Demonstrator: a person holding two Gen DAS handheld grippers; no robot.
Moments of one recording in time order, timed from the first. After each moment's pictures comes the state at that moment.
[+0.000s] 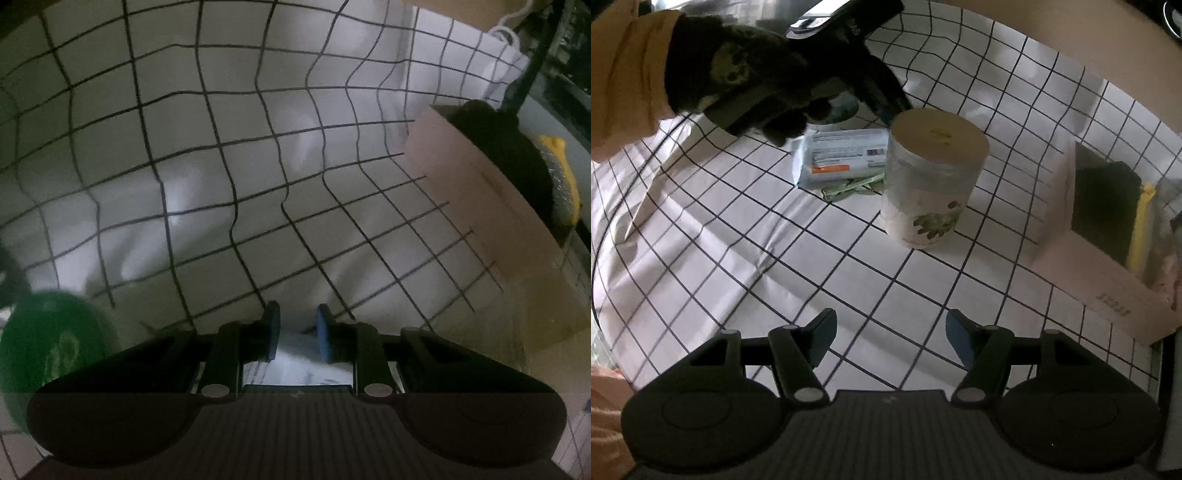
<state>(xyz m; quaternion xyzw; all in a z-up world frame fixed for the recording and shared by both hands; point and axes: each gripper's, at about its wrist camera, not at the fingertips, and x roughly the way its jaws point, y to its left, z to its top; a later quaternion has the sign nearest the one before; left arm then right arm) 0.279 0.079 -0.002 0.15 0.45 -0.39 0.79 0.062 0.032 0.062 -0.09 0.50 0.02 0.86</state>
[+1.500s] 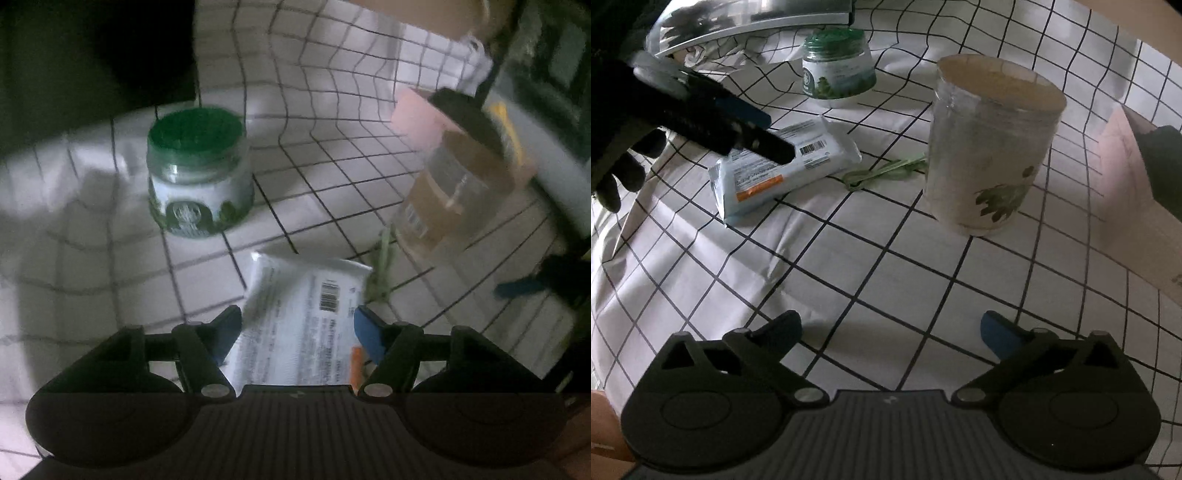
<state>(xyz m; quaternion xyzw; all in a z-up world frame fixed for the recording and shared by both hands) 0.195 0.215 0.005 0.10 0.45 -0.39 0.80 0.090 0.053 0.009 -0.04 0.52 0.03 0.85</state>
